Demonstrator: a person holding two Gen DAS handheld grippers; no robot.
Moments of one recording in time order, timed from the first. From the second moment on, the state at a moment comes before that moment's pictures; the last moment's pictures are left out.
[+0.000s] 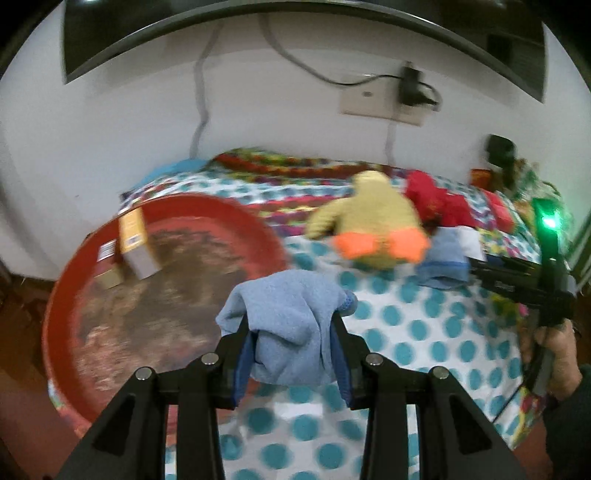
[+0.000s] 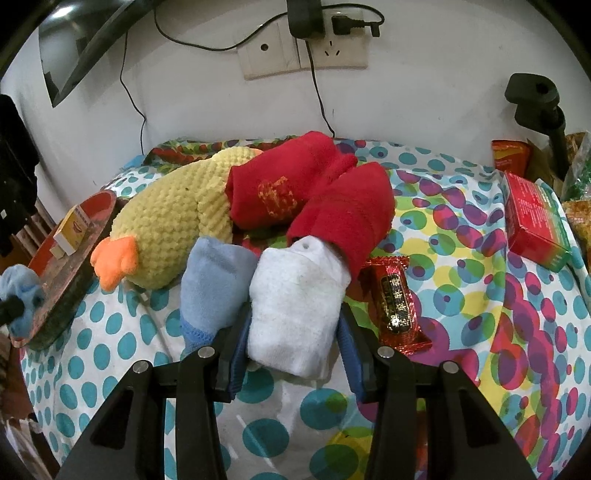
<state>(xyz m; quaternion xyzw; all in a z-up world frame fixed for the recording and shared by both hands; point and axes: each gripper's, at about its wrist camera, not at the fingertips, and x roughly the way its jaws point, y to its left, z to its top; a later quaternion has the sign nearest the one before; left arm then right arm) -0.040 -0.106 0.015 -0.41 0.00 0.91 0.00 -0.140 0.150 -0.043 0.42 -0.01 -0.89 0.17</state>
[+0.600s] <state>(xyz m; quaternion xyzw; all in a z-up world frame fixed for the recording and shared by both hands) -0.058 -0.285 0.002 -0.45 -0.06 0.88 -0.16 -0.141 0.151 -0.045 0.42 -0.01 -0.89 0.16</state>
